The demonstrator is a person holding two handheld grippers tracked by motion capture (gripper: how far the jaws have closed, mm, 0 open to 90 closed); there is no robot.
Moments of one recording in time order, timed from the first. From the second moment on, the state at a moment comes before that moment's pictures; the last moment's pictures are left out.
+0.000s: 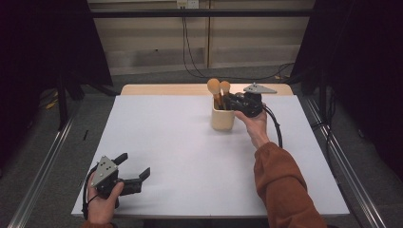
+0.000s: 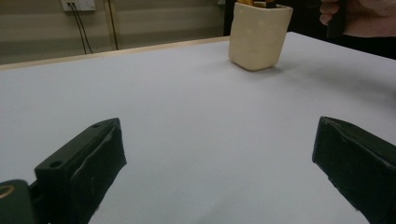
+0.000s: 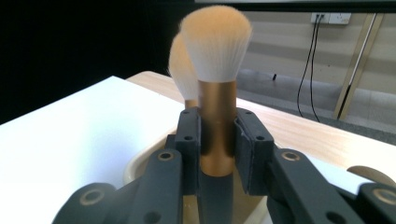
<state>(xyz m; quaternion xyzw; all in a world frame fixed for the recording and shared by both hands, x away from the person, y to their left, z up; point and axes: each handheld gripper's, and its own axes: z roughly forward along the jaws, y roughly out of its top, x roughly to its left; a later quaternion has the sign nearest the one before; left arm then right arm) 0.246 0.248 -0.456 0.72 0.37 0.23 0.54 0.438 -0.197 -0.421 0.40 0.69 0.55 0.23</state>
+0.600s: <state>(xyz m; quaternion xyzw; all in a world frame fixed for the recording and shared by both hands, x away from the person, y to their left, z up) 0.248 0.247 -0.456 0.72 0.37 0.23 0.54 0.432 -0.202 -0.419 0.40 0.69 0.56 0.22</state>
